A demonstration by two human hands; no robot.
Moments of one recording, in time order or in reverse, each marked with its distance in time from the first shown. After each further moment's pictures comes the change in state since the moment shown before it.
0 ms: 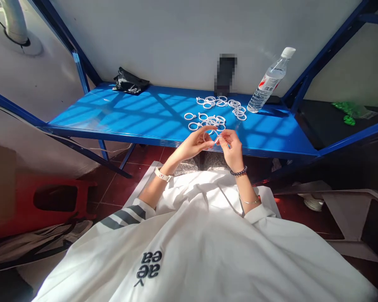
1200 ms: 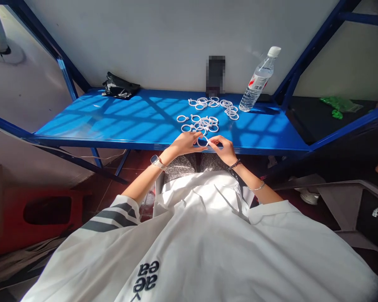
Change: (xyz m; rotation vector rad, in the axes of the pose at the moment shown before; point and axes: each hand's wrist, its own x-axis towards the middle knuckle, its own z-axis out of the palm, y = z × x) left_hand 0.033 -0.051 -0.028 0.974 -0.178 0.136; right_hand 0.010 0.055 -0.021 -0.321 -0.115 -0.095
